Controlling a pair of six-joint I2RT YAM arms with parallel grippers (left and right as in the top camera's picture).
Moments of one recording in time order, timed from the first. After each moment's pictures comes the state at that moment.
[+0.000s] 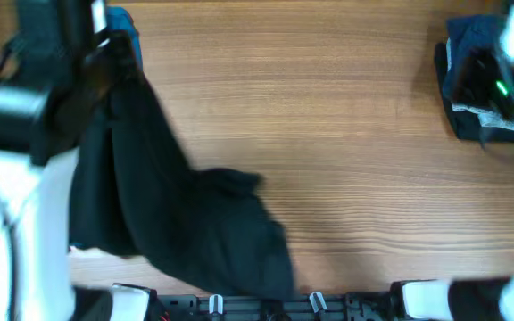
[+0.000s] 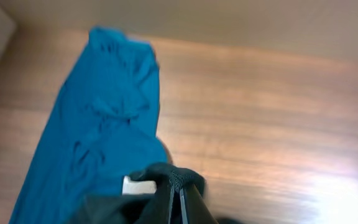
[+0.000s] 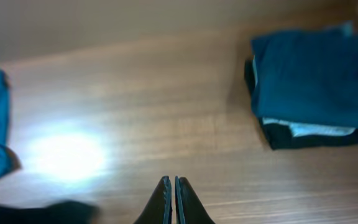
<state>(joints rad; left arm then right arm) -0.21 1.55 2.14 -1.38 -0.25 -0.24 0.05 1.56 2.33 -1.60 0.05 0.17</state>
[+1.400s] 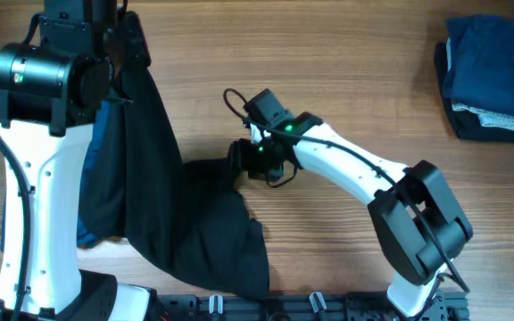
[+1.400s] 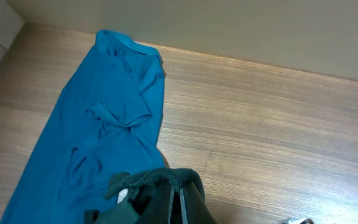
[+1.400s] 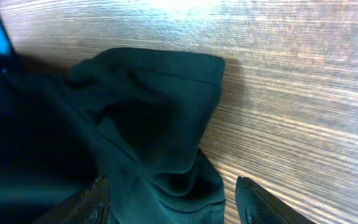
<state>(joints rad) -0.21 1.61 2.13 -1.31 -0.29 -0.30 0.66 1.92 1.27 -0.58 -0.46 0.73</state>
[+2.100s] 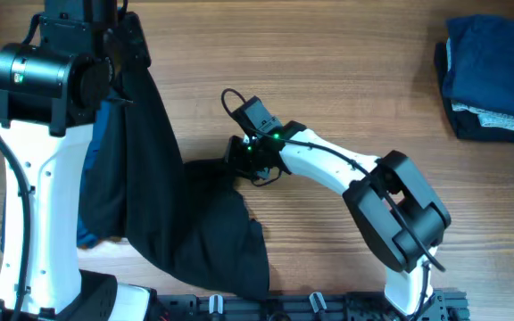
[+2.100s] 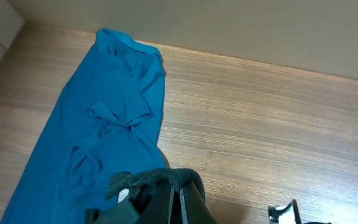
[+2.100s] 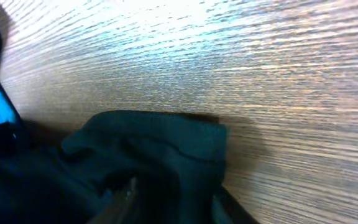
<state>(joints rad) -0.21 1.61 2.13 -1.31 -0.29 -0.30 0.70 2.03 1.26 -0.36 -0.40 0.99</state>
